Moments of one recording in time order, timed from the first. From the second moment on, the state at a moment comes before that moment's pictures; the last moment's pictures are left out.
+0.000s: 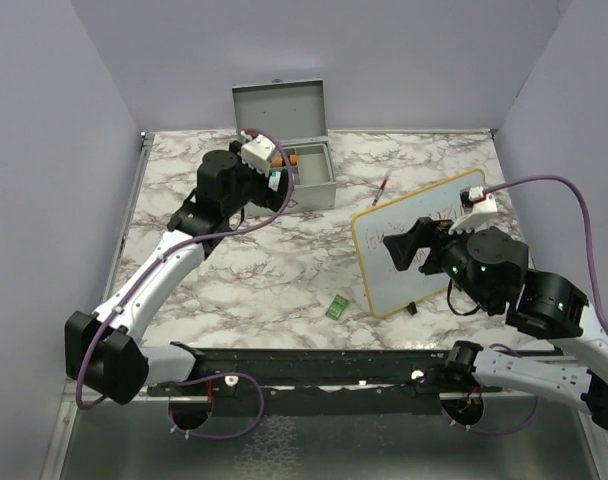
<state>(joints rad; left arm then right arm) -0.43 1.30 1.15 -0.09 0.15 0.15 1.03 0.75 1.17 -0.75 0.57 0.57</state>
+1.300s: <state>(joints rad) -0.41 0.55 0.65 -0.37 -0.47 -0.09 1.04 1.53 1.15 -0.69 0.03 0.32</state>
